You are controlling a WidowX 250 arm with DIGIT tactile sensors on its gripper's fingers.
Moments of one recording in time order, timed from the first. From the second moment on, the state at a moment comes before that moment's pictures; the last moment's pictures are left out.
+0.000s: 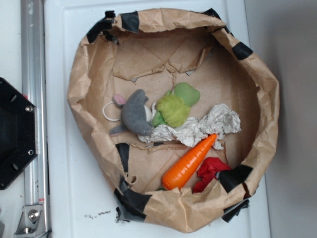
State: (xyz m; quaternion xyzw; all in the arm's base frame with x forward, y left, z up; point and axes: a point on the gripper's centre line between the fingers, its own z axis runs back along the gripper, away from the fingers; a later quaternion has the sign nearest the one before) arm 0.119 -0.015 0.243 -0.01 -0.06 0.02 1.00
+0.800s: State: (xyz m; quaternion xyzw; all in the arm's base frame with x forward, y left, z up) arm 0.216 0.008 0.160 -0.02 0.03 0.11 0.99
